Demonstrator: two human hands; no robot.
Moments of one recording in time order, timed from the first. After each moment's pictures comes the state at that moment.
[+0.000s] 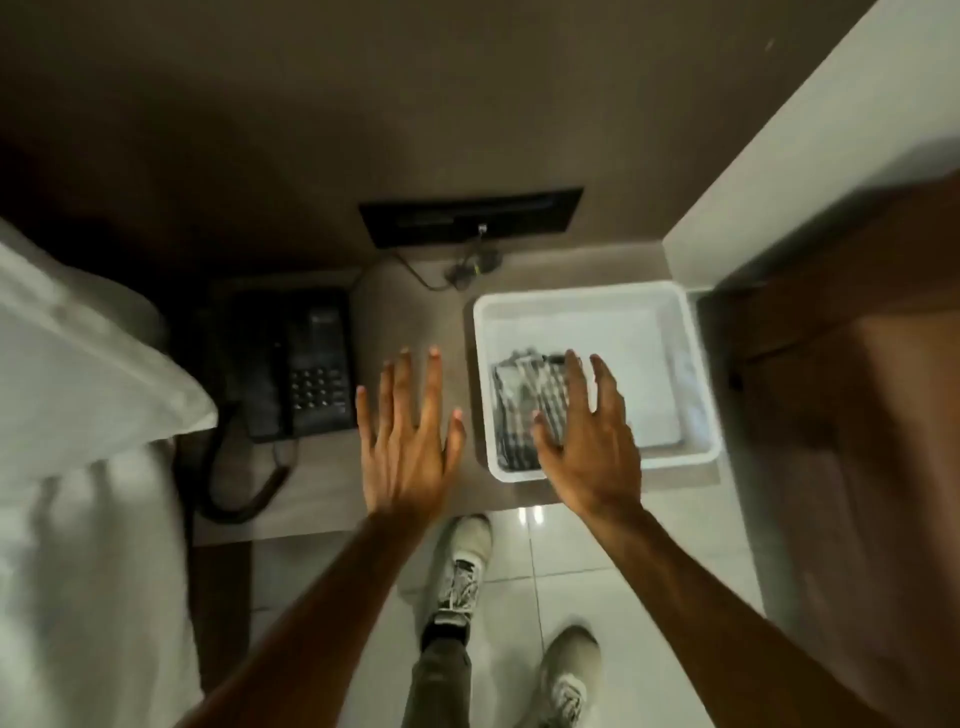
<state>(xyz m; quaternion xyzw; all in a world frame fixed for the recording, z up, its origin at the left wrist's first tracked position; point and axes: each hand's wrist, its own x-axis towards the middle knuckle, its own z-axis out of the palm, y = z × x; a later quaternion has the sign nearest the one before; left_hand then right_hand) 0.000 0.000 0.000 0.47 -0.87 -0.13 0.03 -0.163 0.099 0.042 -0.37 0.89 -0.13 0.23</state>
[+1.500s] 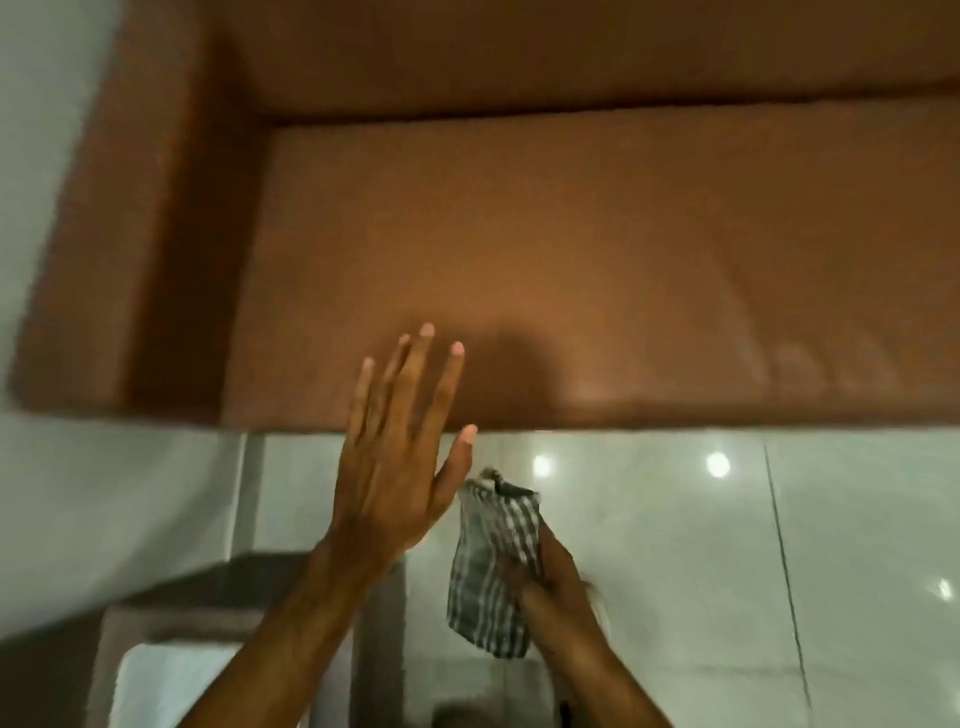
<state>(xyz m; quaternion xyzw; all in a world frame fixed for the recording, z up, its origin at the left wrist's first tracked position) -0.421 0.383 0.126 -0.37 -0.92 -0.11 -0.01 -0.244 0.474 0.058 0.45 0.53 -0.70 0.16</state>
